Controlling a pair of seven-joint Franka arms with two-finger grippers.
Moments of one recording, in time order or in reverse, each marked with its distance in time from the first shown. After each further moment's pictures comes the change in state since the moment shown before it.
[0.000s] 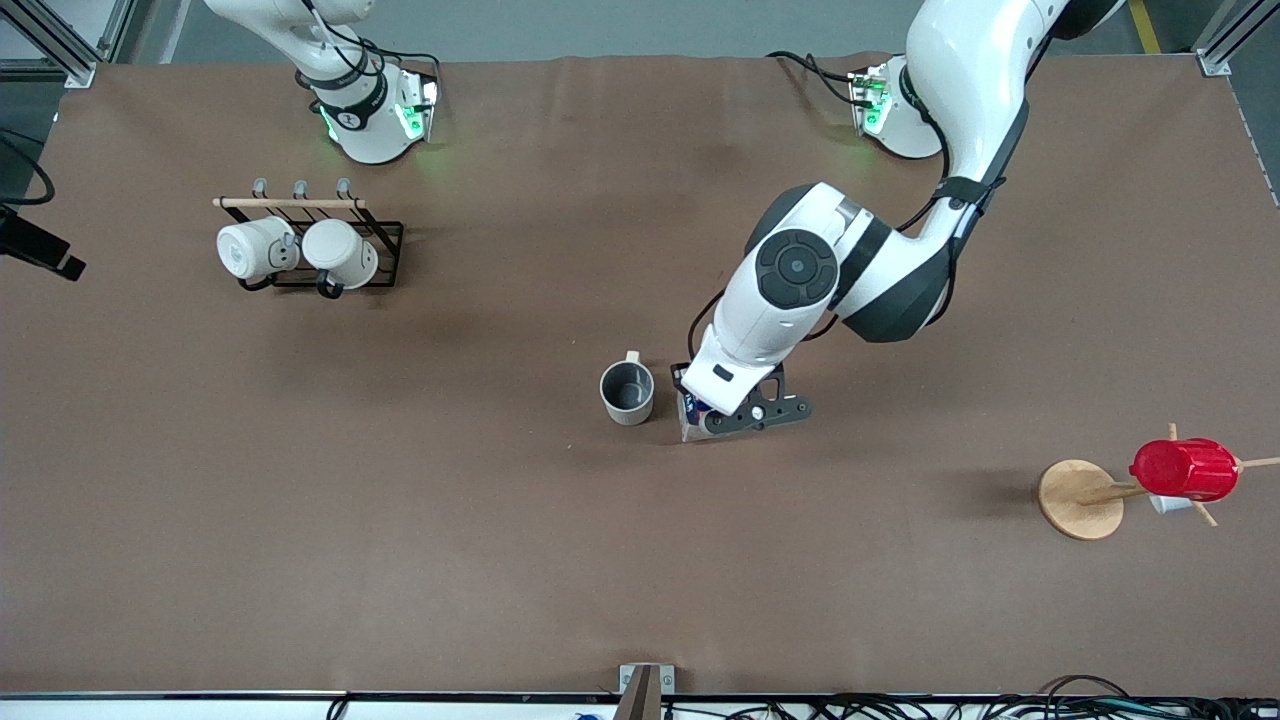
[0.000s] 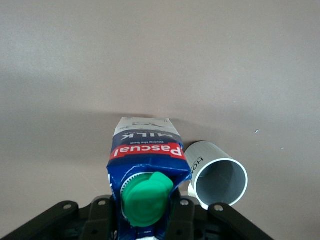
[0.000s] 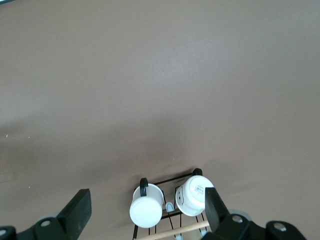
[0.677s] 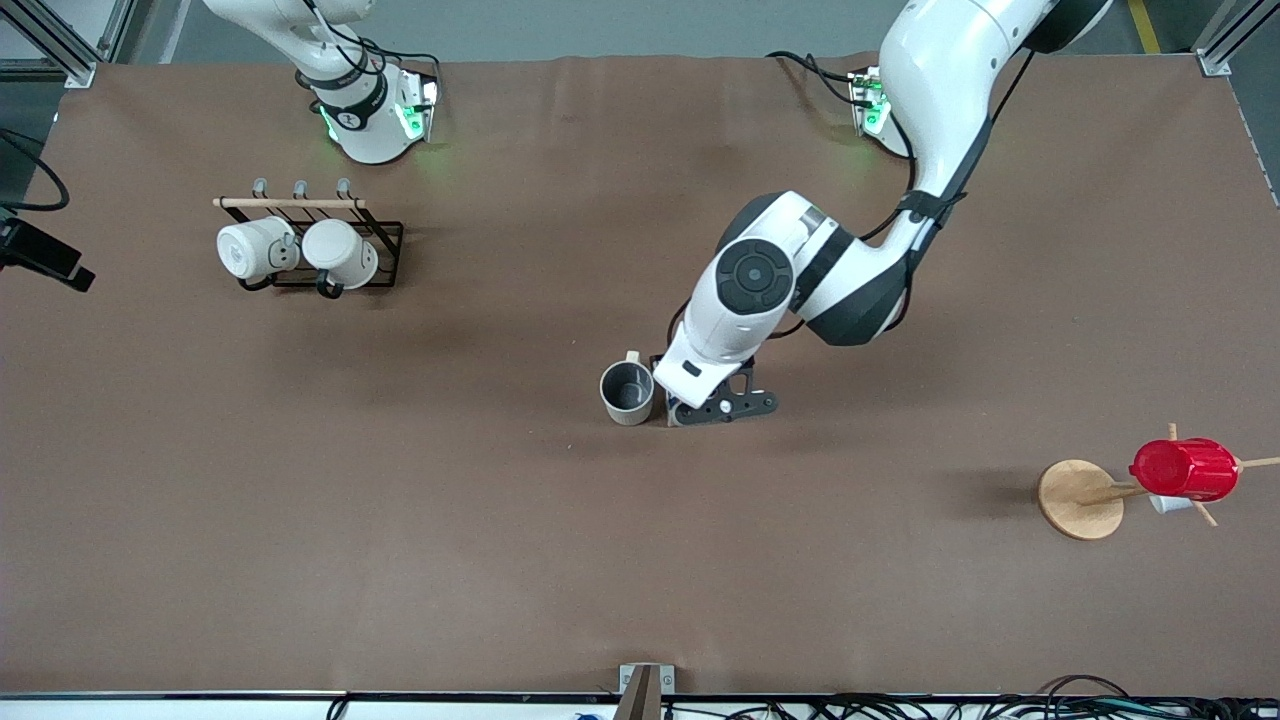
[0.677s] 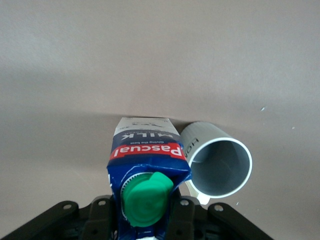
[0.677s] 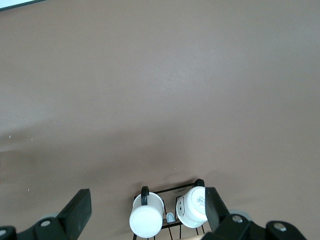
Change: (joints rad) left arm -0.054 0.049 -0.002 0.001 0.000 0.000 -0.014; right arm 0.026 -0.001 -0.016 -0.008 0.002 0.034 -0.031
